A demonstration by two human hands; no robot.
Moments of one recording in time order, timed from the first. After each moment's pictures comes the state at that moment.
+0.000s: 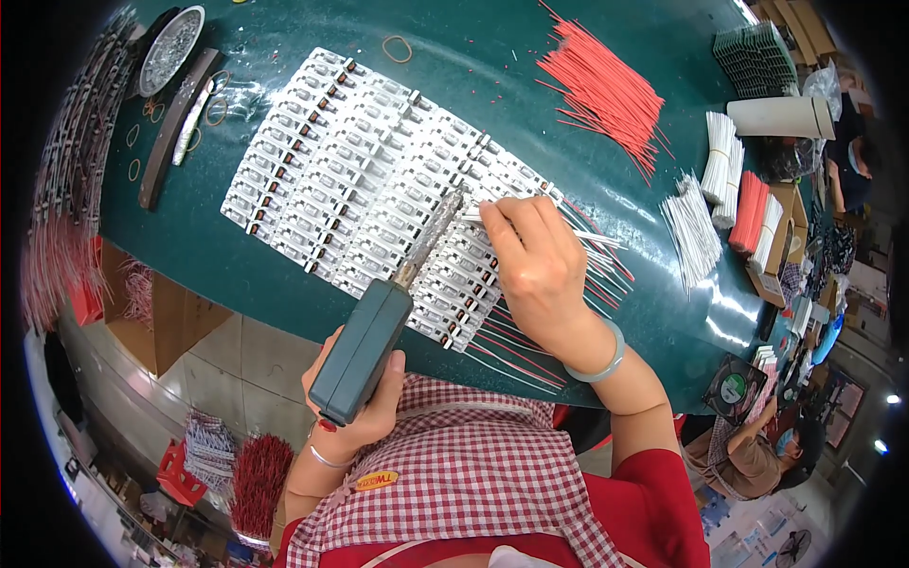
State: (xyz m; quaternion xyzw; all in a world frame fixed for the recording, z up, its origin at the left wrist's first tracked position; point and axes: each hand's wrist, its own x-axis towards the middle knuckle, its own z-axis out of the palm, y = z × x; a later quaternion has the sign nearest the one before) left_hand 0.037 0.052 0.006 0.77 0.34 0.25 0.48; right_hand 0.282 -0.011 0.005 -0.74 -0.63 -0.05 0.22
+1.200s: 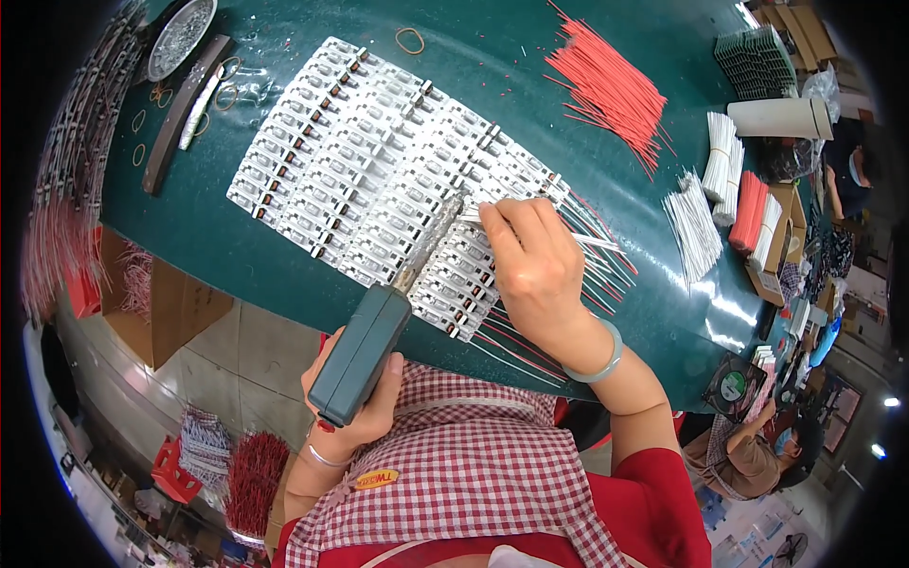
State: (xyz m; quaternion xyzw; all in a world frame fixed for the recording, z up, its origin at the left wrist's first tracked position) left_hand 0.018 0.048 0.006 0.77 0.35 0.23 0.48; right_hand 0.269 -0.012 0.003 -0.74 -0.63 -0.06 0.22
